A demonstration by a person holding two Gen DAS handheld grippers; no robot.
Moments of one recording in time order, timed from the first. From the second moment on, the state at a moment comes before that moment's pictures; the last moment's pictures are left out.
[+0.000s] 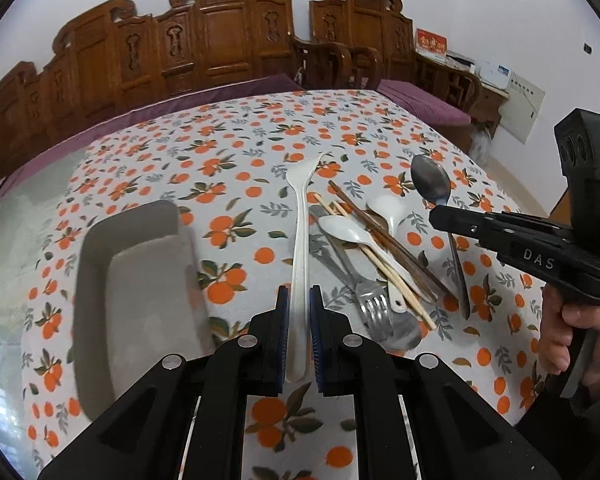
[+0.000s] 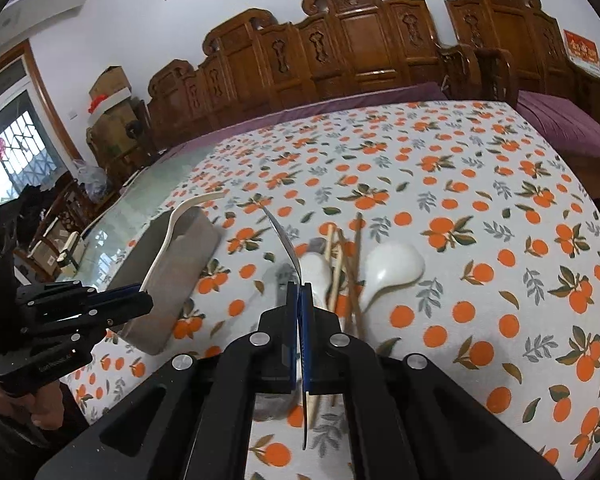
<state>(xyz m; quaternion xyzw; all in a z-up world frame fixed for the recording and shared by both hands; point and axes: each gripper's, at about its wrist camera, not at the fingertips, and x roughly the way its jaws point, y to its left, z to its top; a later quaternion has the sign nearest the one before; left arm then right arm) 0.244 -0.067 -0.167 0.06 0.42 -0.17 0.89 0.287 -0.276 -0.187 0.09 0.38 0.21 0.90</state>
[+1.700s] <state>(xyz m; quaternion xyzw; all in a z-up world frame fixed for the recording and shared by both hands) 0.272 0.081 -0.171 -0.02 0.44 -0.05 0.89 0.316 -0.113 -0.152 0.04 0.40 0.28 0.87</state>
